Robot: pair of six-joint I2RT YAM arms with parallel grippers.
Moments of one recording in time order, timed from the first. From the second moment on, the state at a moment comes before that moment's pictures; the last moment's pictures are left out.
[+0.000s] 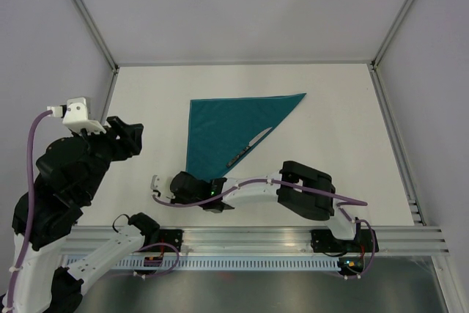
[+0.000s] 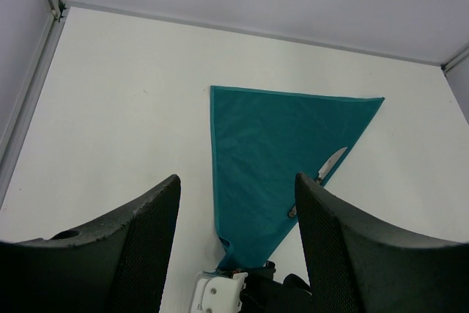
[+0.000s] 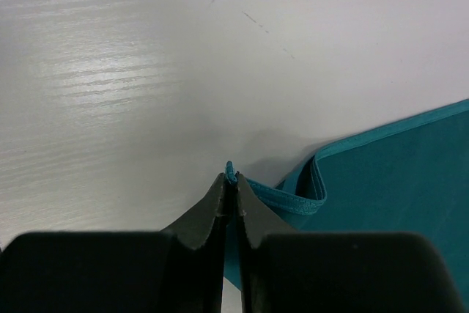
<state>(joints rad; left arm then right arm) -0.57 0.67 1.44 -0.99 -0.47 -0.35 1.35 2.12 1.41 0.02 0.23 -0.25</state>
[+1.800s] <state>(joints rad) -0.57 0.79 1.25 -0.81 -0.31 -0.35 0.84 1.85 1.23 -0.04 0.29 -0.24</state>
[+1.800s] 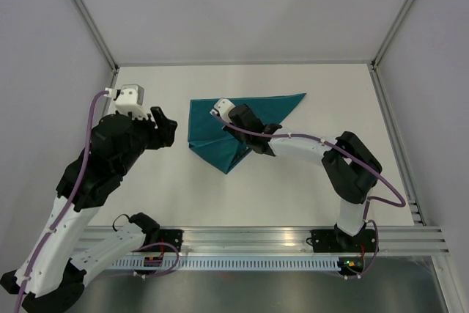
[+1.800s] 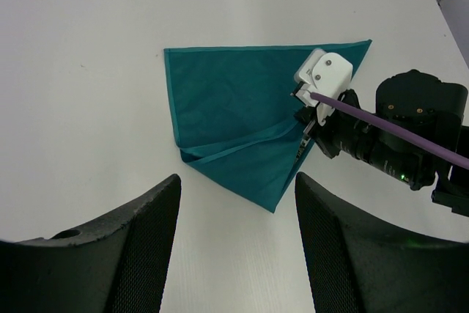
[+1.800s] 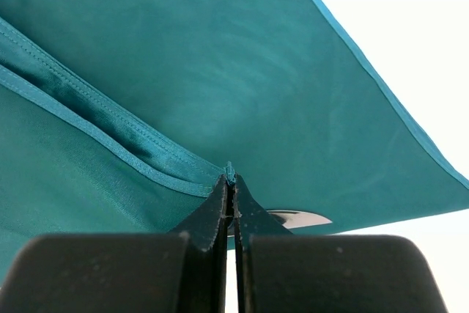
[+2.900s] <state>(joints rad) -0.57 0.86 1.15 -0.70 -0.23 -0.35 0.67 1.88 1.15 -0.01 0.29 -0.25</state>
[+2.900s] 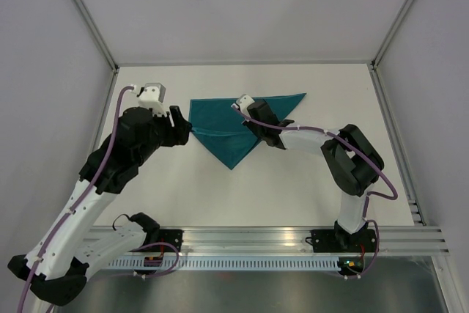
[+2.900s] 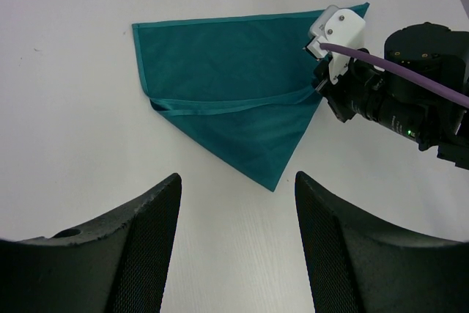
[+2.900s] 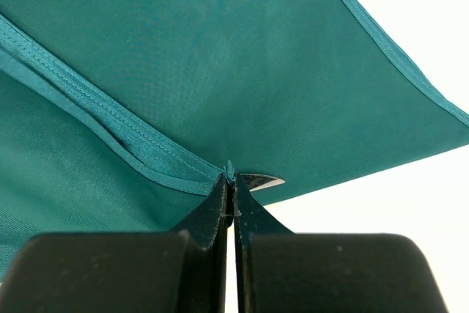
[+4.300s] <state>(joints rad) -0.57 0.95 1.01 -0.57 -0.15 -0.38 0.35 1.97 1.47 -0.19 0.08 -0.10</state>
